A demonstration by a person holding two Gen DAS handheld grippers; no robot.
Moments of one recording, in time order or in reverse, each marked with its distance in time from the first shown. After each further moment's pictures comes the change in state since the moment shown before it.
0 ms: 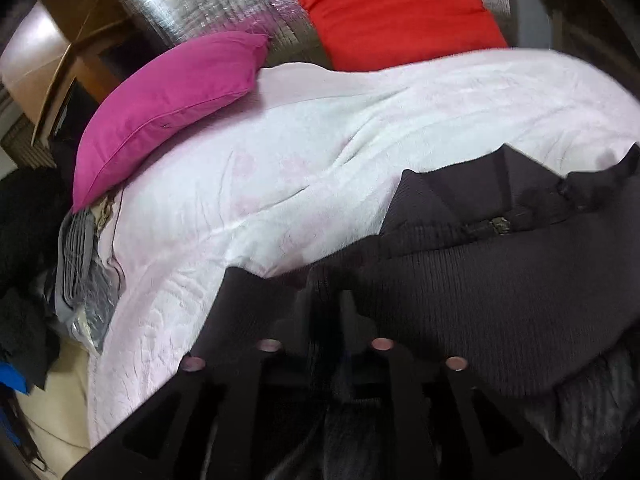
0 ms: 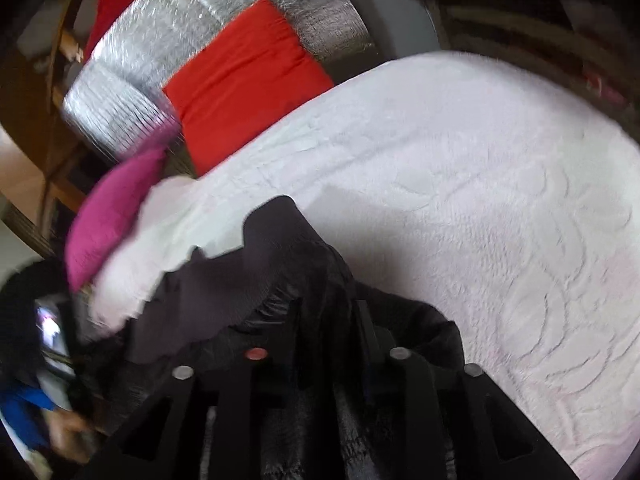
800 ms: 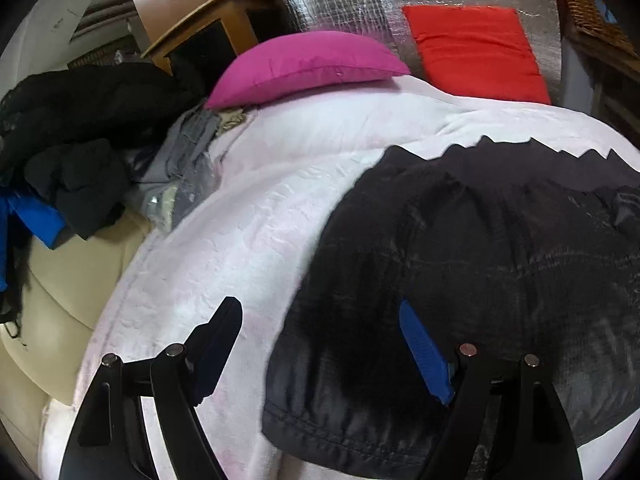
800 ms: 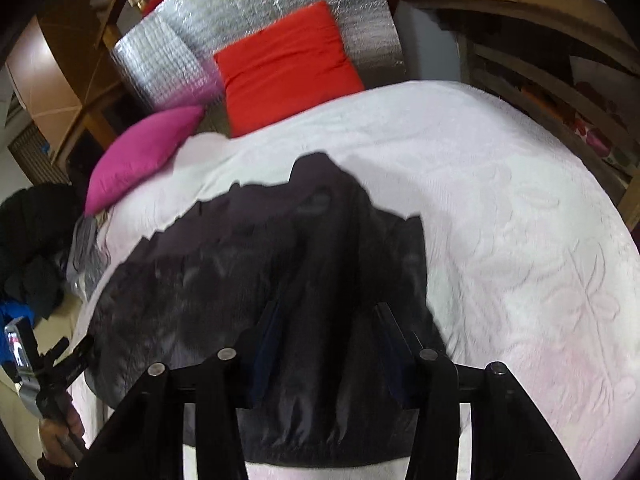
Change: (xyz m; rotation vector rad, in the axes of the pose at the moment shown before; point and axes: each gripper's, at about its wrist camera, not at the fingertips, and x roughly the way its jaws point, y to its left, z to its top) left arm -0.098 0.100 -0.183 -0.256 -0.097 0.092; right arm -0.089 0.036 -0.086 -0.235 0.016 -0.091
